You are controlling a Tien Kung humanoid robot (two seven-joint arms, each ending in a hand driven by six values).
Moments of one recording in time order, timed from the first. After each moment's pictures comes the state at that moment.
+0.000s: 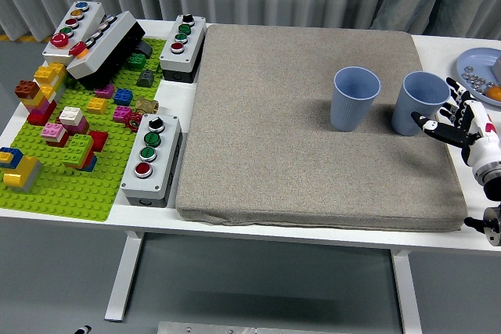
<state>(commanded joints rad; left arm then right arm) -0.07 0.09 -1.13 -0.18 1.06 -0.17 0.04 0.32 -0.30 1.16 1.19 -1.06 -0.27 0.02</state>
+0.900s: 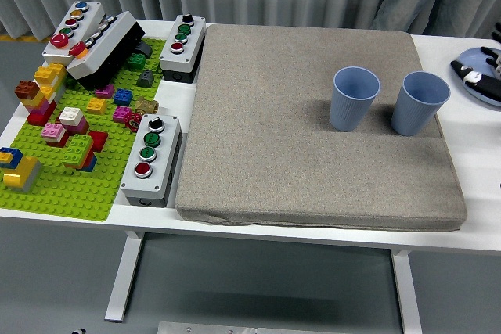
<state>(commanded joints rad) -0.06 0.10 -1.15 -0.18 1.07 -0.17 0.04 0.44 -0.37 1.25 1.28 -1.03 -0.33 0.00</state>
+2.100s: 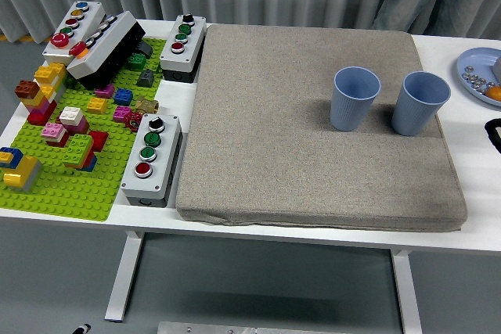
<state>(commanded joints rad) -0.08 0.09 -1.13 -0.18 1.06 -0.17 0.04 0.58 -0.17 1.44 1.16 -0.86 -0.42 0.20</state>
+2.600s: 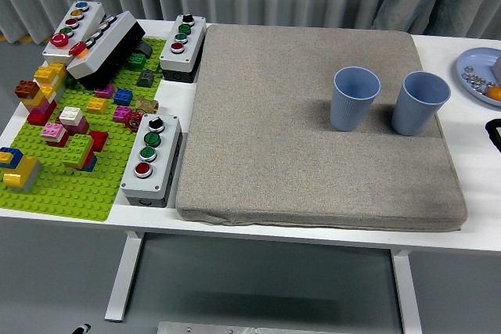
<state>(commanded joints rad) -0.08 0.09 -1.13 -0.18 1.06 -0.17 0.04 0.57 -0.17 1.44 1.16 -0.88 -0.42 0.21</state>
